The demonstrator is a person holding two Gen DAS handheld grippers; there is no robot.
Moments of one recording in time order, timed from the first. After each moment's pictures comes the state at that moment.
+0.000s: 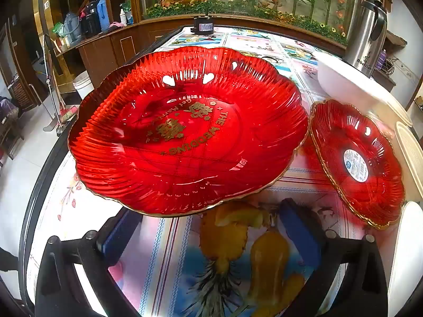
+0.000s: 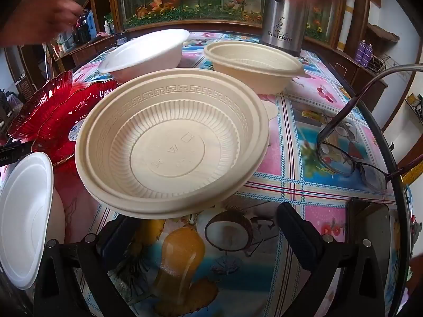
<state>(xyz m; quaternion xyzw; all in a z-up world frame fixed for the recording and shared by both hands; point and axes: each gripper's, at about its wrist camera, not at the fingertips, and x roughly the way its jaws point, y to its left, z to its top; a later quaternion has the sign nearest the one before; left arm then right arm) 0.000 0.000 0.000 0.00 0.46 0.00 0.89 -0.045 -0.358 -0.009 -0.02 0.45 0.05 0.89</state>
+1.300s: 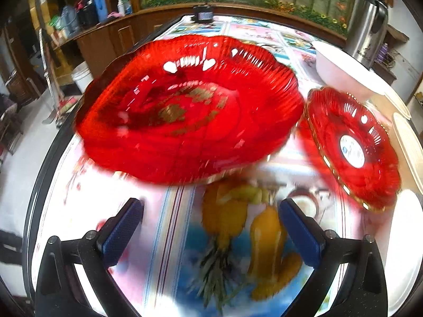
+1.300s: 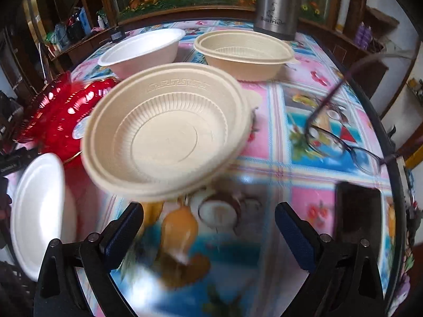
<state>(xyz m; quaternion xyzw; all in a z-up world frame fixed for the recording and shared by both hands) -0.012 0.003 0.003 -0.01 0.49 0.01 0.87 -0.056 -0.375 0.016 0.00 0.50 0.06 0.87</state>
